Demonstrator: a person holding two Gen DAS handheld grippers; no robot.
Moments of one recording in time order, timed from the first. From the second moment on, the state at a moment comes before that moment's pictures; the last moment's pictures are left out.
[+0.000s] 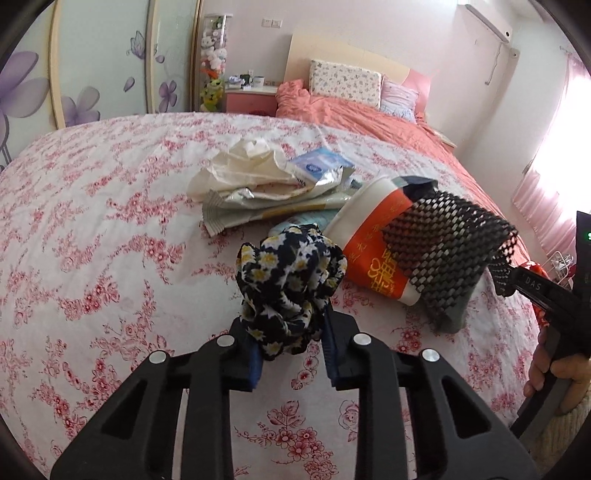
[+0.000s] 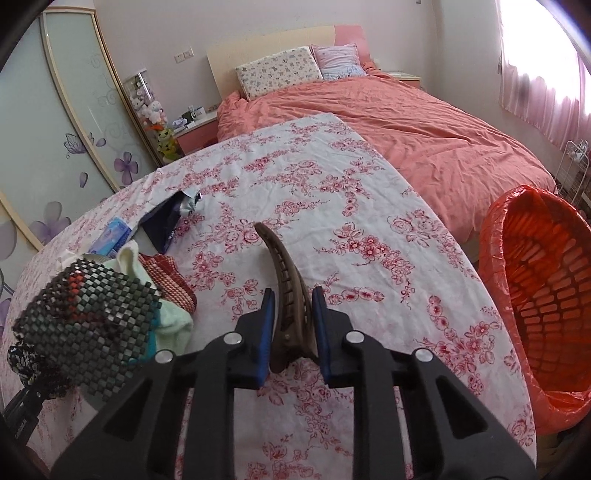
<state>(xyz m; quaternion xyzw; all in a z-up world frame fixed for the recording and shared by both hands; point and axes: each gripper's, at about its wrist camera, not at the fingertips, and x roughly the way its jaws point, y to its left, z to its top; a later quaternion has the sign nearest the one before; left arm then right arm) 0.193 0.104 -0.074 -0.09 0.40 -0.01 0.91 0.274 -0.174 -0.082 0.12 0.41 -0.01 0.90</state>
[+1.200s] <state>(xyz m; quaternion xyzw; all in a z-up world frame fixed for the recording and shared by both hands) 0.181 0.060 -0.002 -0.07 0.33 -0.07 0.94 0.235 -0.201 -0.049 0.12 0.39 -0.02 0.91</state>
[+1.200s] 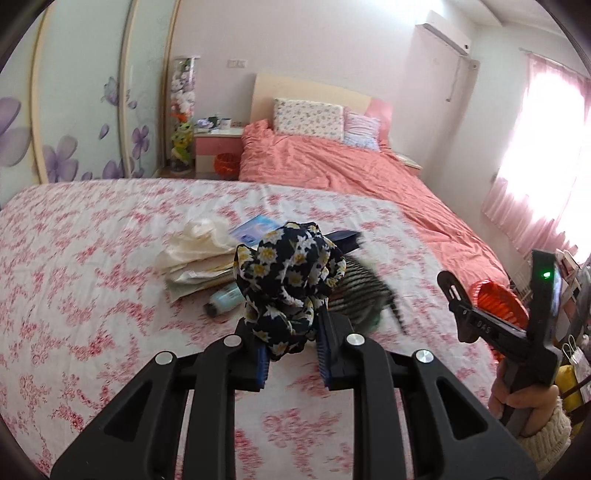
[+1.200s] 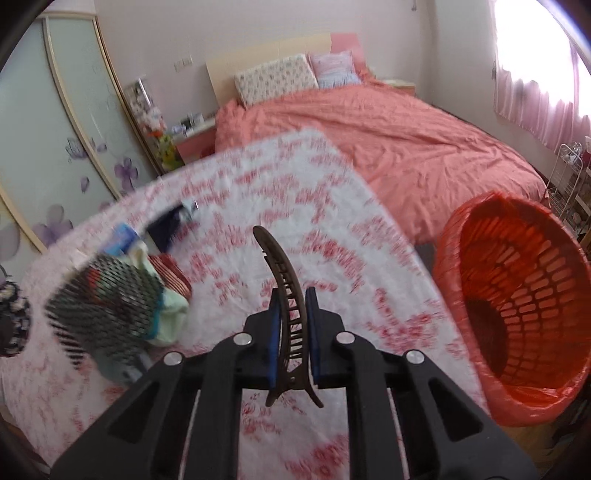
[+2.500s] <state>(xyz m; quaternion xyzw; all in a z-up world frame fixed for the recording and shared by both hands) 0.195 -0.232 0.001 0.03 0.33 -0.37 0.87 0.111 -0.402 0.010 0.20 0.25 -0.16 0.93</state>
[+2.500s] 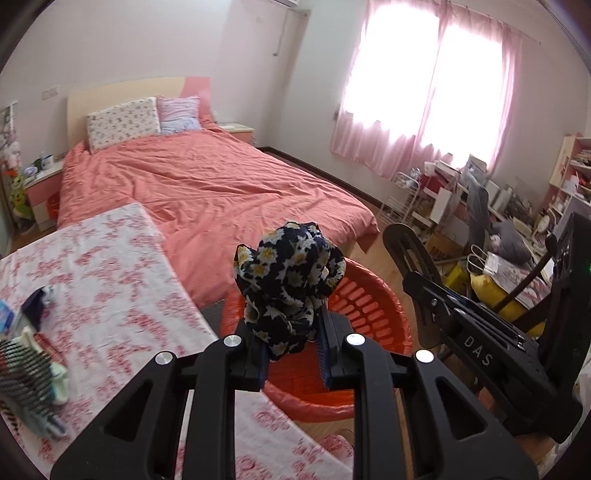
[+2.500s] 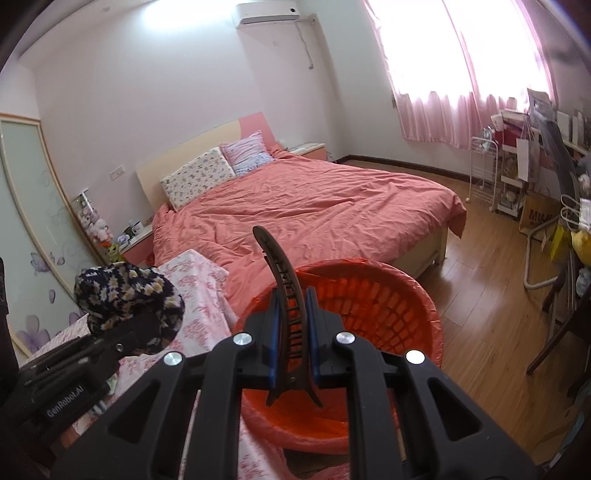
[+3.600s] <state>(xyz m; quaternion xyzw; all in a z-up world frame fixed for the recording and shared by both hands) 0.215 -0.239 -0.023 0.05 0.38 -0.31 0.87 0.136 -0.456 -0.026 0.26 0.27 -0.19 0.91</state>
